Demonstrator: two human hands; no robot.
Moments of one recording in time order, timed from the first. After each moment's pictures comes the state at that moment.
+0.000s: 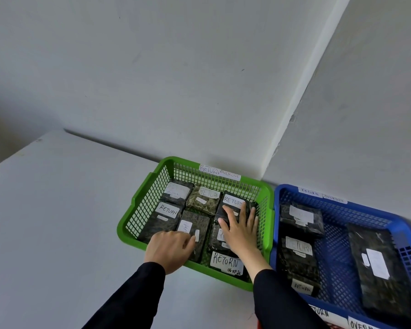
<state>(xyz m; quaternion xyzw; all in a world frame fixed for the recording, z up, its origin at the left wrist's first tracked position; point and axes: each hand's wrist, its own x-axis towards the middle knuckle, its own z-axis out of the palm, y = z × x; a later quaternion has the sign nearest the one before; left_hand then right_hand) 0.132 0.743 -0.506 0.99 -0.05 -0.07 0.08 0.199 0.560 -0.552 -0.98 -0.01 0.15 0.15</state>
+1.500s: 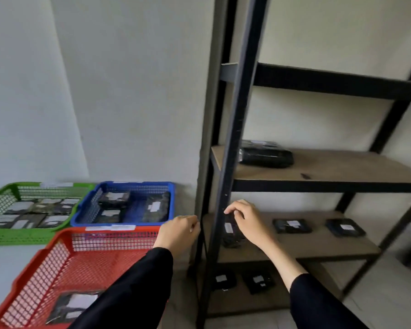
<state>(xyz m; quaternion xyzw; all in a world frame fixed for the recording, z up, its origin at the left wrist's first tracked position) -0.145 0.242 -0.363 0.94 -0.24 0.09 0.24 -0.171 0.034 -0.354 -0.92 -0.04 -0.18 0.34</state>
